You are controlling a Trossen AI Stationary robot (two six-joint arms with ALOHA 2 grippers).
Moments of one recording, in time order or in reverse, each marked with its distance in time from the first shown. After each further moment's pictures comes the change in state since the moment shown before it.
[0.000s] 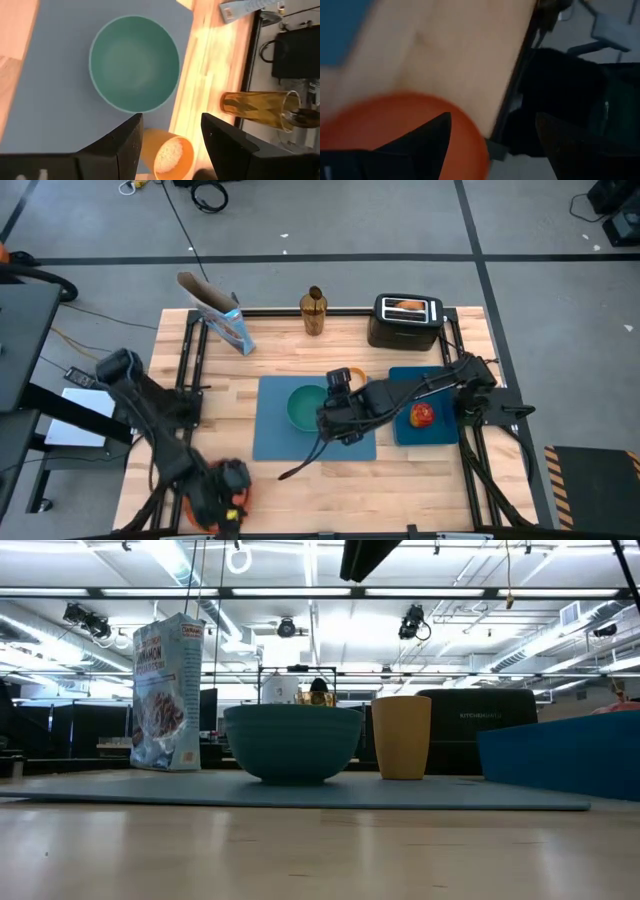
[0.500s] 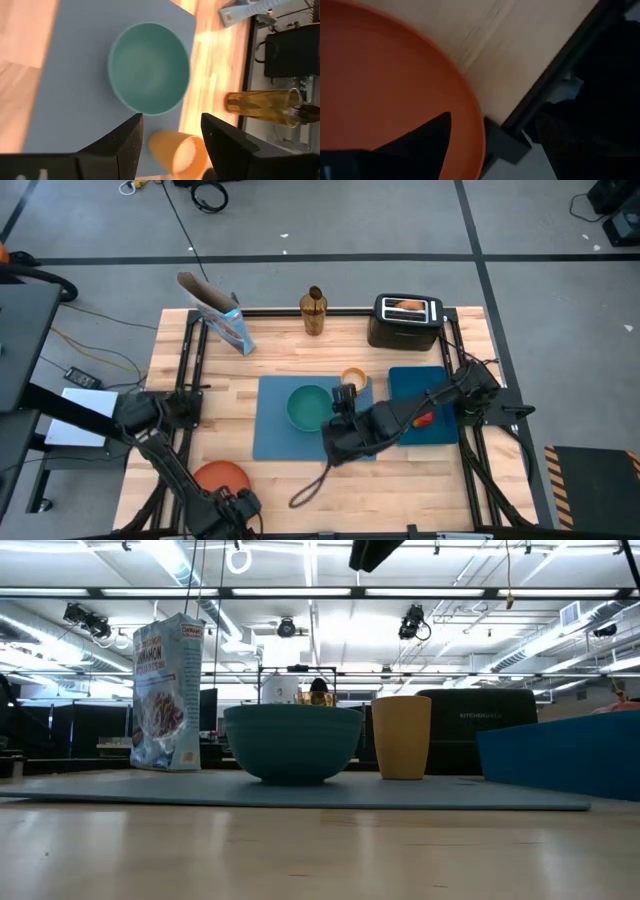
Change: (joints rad) left arm -0.049 0.465 0.347 -0.254 0.121 -0.233; right arm 0.100 0.007 -0.051 0.016 0.067 0.131
